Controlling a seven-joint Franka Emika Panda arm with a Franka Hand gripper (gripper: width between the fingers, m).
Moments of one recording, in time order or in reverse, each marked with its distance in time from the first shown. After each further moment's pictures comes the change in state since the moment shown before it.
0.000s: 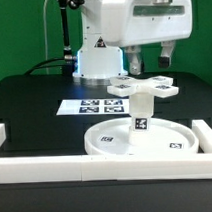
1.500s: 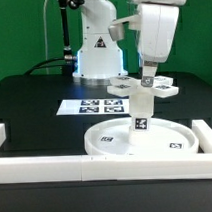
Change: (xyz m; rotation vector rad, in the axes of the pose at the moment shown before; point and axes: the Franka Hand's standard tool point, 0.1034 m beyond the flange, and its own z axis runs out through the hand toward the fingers) arm -0.008 0.007 0.021 -0.015 -0.094 -0.586
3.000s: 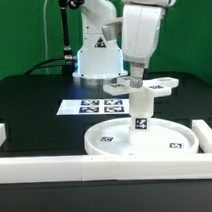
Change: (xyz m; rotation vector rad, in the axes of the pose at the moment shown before) arm -0.009 0.004 -0.003 0.006 -0.003 0.193
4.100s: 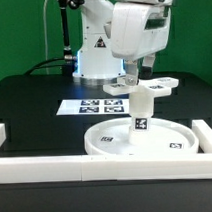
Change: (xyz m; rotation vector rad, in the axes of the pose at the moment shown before) arm -0.002 -0.003 0.001 0.019 -0.009 0.166
